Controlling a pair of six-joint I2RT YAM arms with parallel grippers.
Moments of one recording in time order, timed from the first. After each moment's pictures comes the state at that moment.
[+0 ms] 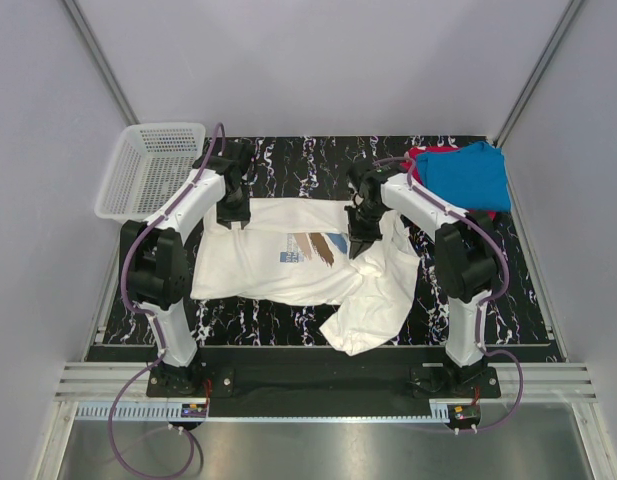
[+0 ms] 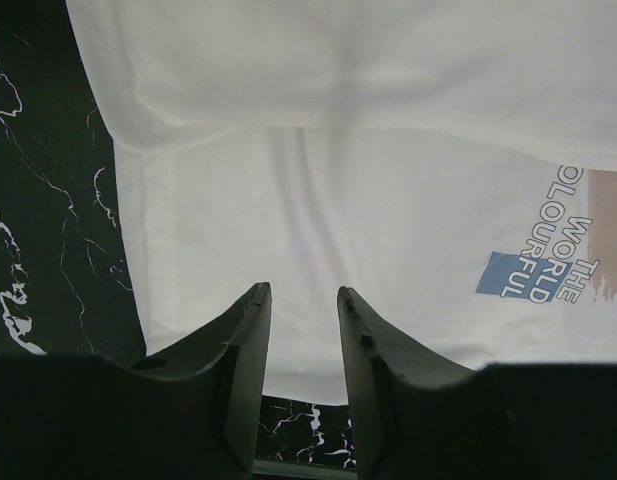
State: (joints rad) left arm -0.28 1.86 1.59 -1.01 -0.17 -0.34; right arm 0.48 2.00 1.66 -1.09 -0.26 0.44
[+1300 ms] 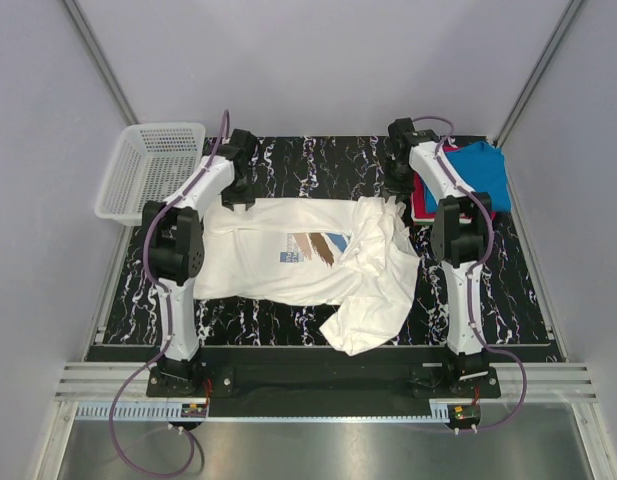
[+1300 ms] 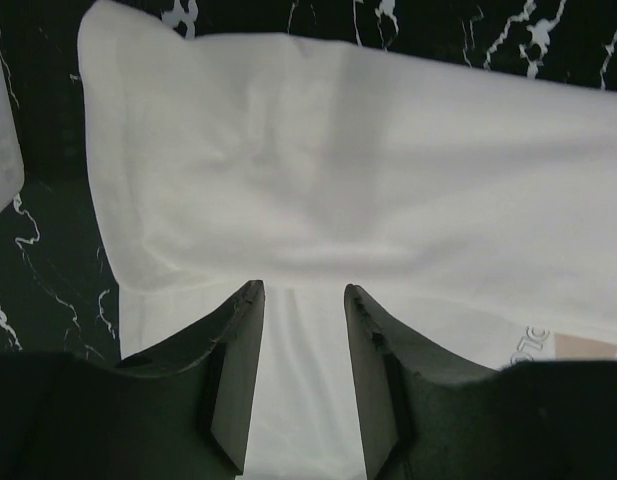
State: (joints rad) left arm -0.25 2.09 1.81 -0.94 -0.23 -0.34; right arm 0.21 2.34 2.16 -1.06 0.04 0.33
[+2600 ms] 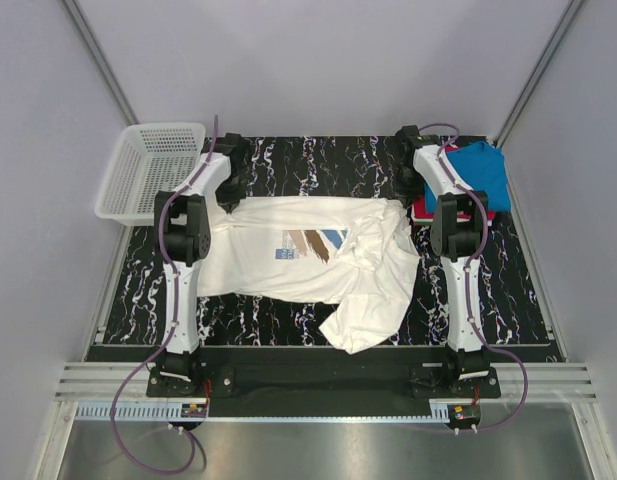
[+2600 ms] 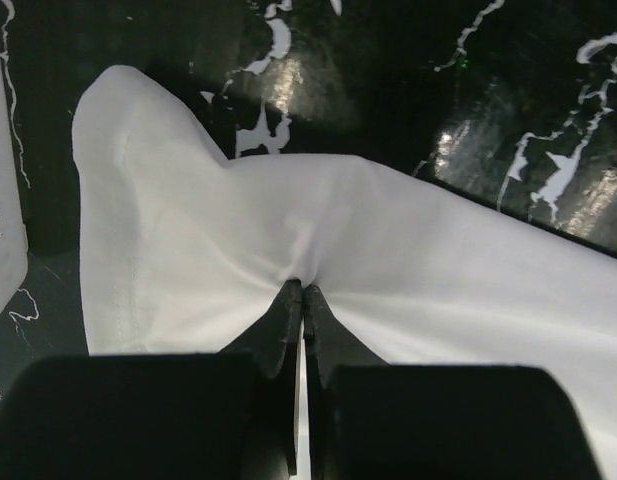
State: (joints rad) left arm -0.15 2.39 2.06 -1.00 -0.29 -0.41; right arm 0.14 2.50 2.26 -1.09 0.18 0.33
